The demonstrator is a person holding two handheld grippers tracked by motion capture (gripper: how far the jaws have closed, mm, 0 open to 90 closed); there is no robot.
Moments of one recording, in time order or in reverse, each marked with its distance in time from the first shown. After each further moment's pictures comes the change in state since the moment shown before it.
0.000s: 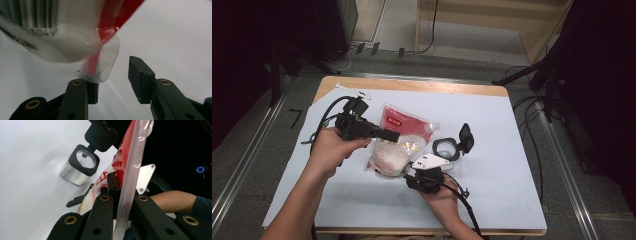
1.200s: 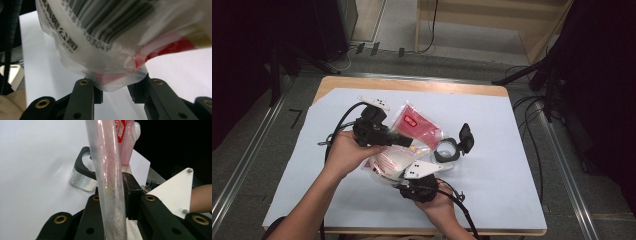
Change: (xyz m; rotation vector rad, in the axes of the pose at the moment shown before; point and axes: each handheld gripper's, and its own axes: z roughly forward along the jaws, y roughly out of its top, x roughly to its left) left arm -0.005 -0.001 0.042 0.028 0.104 0.153; right arm 0.022 0.003 -0.003 0.004 0.151 -0.056
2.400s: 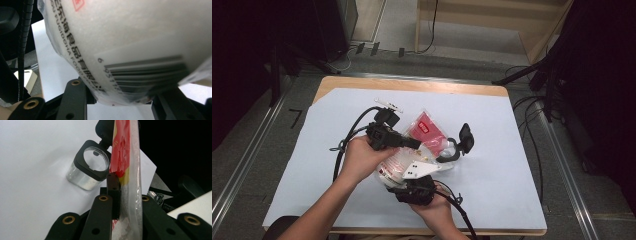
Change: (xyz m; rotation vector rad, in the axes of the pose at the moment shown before) left arm -0.004 0.004 0.027 0.029 0.043 -0.130; right arm 0.008 0.005 -0.001 0.001 0.045 0.087
